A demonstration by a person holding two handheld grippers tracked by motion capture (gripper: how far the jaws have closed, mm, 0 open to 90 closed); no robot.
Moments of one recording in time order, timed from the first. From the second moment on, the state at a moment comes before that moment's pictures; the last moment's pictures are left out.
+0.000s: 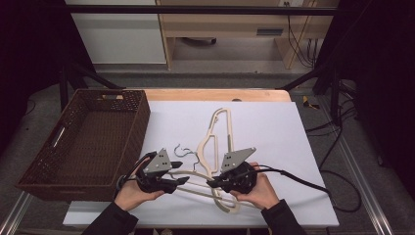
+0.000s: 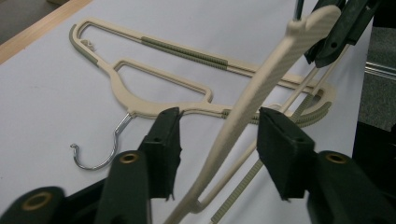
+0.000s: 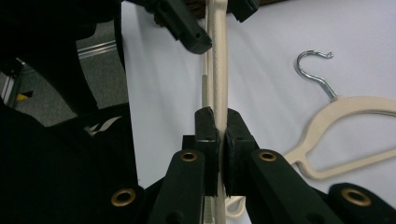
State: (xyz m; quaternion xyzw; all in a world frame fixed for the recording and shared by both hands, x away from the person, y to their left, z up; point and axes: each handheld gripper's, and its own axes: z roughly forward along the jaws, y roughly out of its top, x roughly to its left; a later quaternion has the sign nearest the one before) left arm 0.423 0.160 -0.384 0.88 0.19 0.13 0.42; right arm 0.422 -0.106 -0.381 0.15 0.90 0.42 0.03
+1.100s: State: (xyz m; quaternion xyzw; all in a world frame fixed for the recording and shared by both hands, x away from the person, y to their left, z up) left arm 0.400 0.162 -0.358 0.86 0.22 0.10 0.45; right arm 0.425 -0.146 -0.361 0.22 0.83 0.49 0.15
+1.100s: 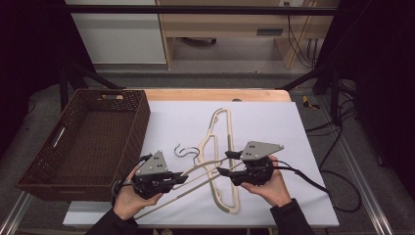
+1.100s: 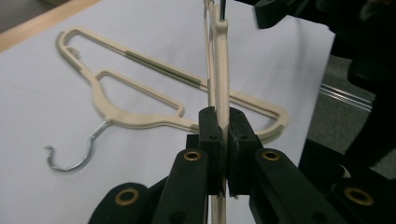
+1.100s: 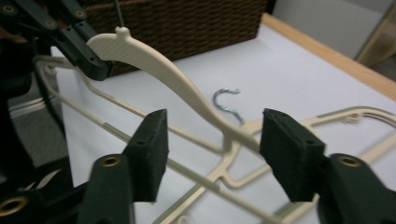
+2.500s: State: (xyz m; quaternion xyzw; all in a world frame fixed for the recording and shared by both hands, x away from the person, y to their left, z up) left arm 0.464 0.307 -0.256 0.78 0.34 0.24 0.46; right arm 0.415 -0.243 -0.388 0.40 0.73 0.50 0.24
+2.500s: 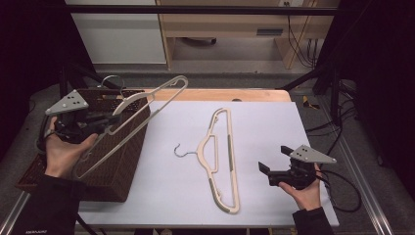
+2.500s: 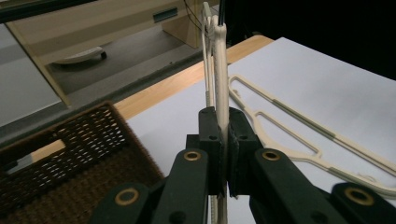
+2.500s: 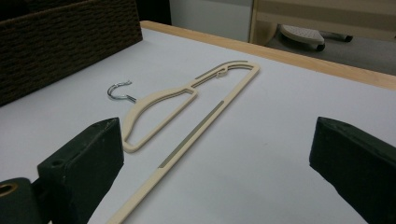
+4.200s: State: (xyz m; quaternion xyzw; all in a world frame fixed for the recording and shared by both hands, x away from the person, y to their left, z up) left arm 0.496 0.433 -0.327 0.79 0.43 0.20 0.39; right arm 0.420 -0.239 -0.395 0.40 0.75 0.48 0.23
